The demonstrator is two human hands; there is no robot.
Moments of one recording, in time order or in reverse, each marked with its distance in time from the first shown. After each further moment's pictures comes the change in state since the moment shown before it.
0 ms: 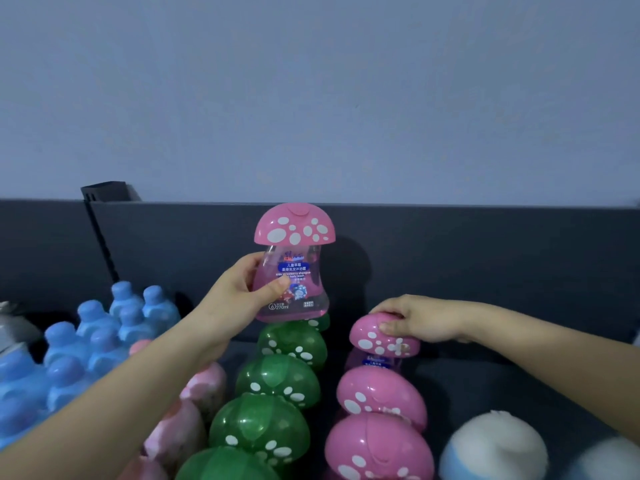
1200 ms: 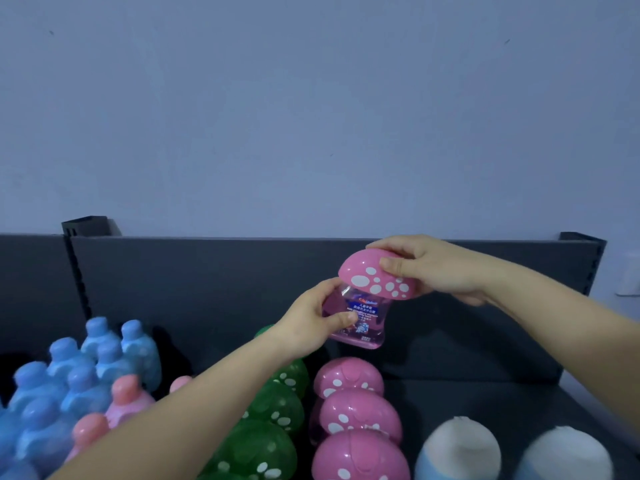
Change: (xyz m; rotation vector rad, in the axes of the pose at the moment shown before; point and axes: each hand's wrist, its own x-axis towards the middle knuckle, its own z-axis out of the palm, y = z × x) left_hand 0.016 0.019 0.081 0.134 -0.345 0.195; right_hand -0.081 -0.073 -0.068 0.344 0.353 -0.139
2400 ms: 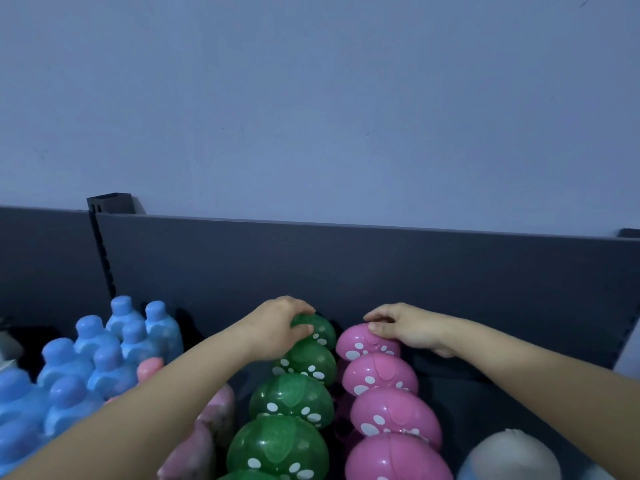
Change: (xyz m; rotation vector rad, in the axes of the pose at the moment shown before) left_hand -0.018 -0.049 -0.073 0.817 -0.131 -0.235; right_hand 0.066 0.095 0.082 -0.158 -0.176 0.240
